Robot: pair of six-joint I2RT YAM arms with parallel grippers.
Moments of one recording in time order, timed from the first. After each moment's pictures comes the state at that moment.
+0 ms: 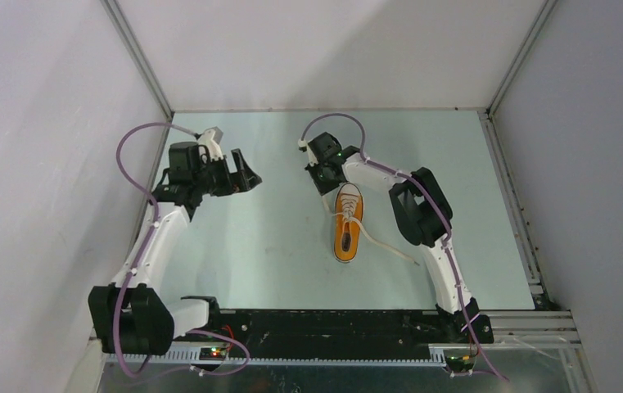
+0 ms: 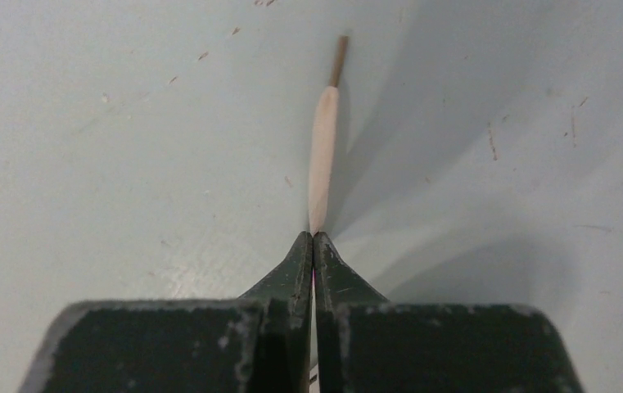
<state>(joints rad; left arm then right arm) -0.02 1.18 0.96 -0.43 0.42 -0.28 0.65 2.28 1.78 -0.53 -0.03 0.10</state>
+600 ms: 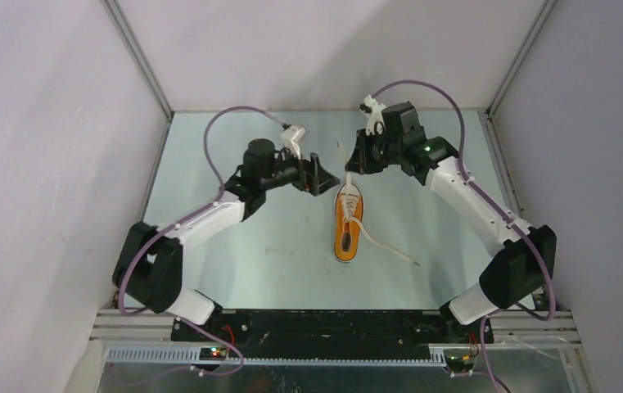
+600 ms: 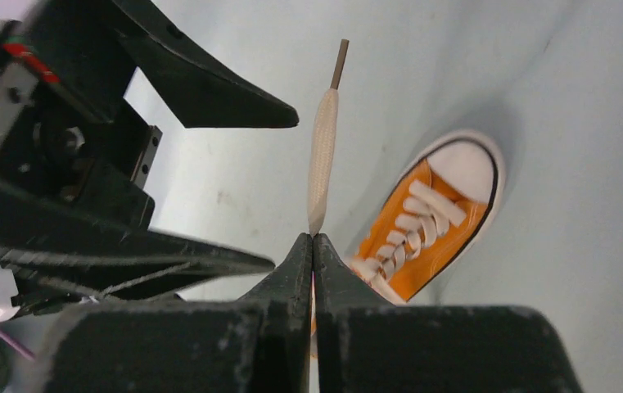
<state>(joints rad) -0.49 1.45 0.95 0.23 0.51 -0.35 0.50 1.53 1.49 -0.58 -0.32 0.31</state>
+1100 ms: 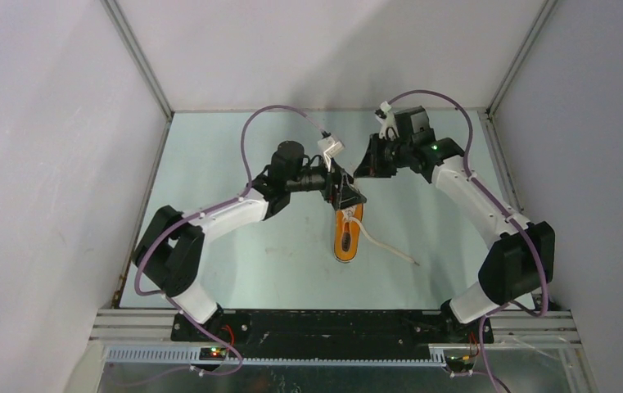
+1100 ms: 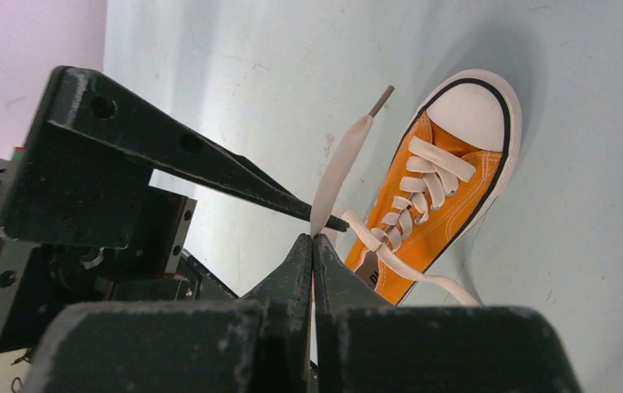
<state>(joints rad) -0.66 1.62 1.06 0.34 0.69 -0.25 0.39 1.55 1.39 -0.60 -0.45 0.44</state>
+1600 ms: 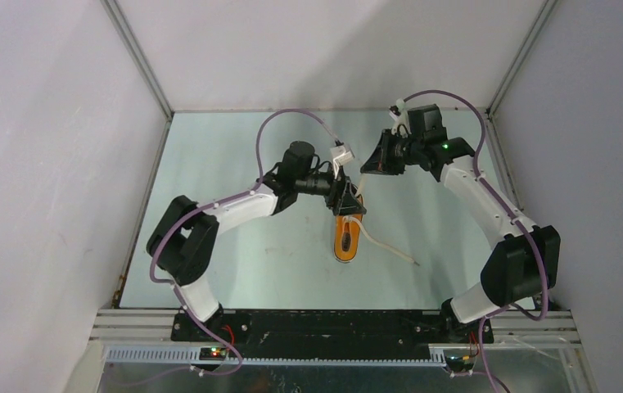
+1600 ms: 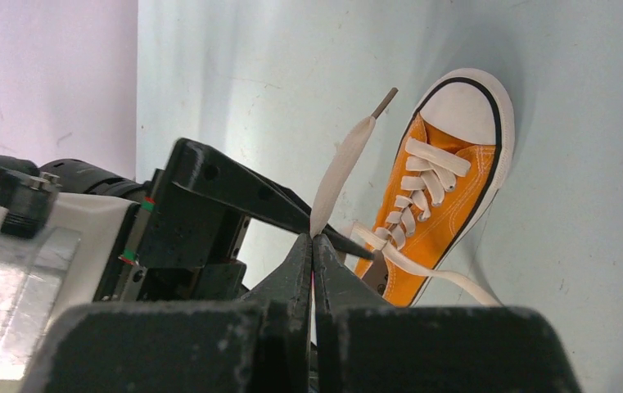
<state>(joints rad) -0.66 1.72 1.11 0.24 0.82 -0.15 0.32 1.53 1.37 -0.59 -0.51 0.53</state>
